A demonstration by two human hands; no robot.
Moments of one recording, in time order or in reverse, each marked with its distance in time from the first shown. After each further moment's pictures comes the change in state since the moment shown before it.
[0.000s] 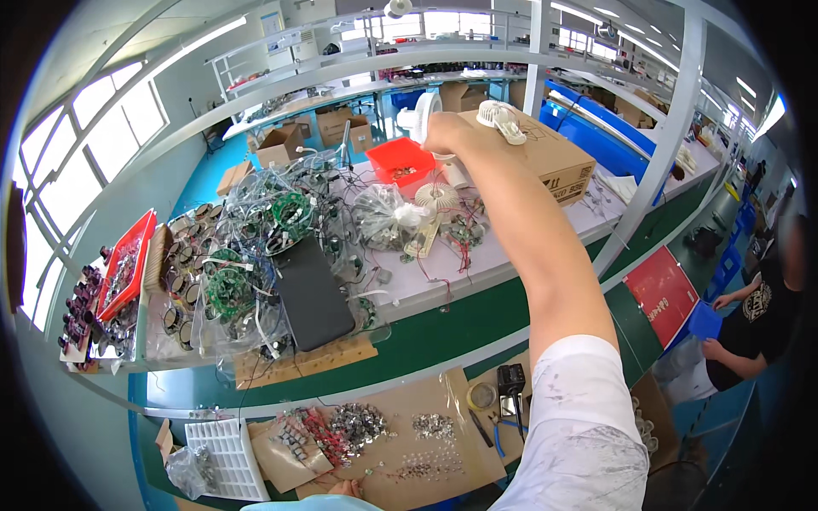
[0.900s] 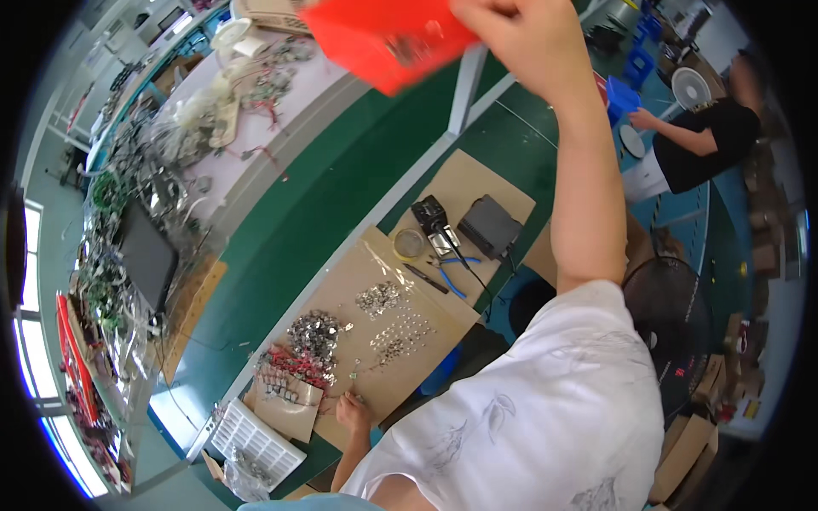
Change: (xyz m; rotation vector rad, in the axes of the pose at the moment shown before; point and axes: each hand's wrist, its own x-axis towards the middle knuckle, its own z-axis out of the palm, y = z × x) left_hand 0.028 -0.005 0.028 -0.070 0.217 -0.064; right_hand -0.421 0.098 -0.067 0.355 0.603 0.322
